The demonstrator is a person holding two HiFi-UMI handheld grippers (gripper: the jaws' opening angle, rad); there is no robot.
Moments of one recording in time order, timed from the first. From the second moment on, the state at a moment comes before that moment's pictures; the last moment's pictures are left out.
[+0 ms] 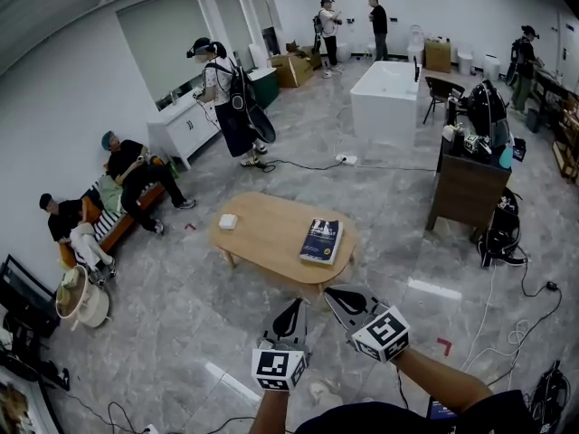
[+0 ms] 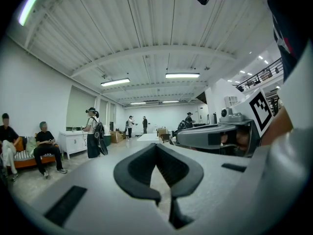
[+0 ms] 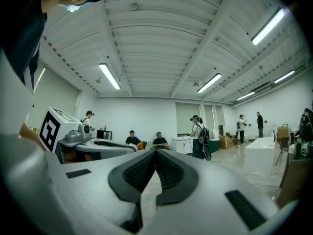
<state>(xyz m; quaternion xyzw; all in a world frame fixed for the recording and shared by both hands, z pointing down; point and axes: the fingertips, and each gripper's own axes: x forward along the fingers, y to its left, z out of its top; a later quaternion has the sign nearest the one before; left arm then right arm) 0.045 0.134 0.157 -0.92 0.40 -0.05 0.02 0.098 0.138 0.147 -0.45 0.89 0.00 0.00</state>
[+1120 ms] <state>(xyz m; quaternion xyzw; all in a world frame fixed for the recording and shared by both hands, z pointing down) 0.055 0.212 0.158 -0.90 0.42 -0.05 0.02 0.104 0.210 0.145 -0.42 0.91 0.01 0.00</state>
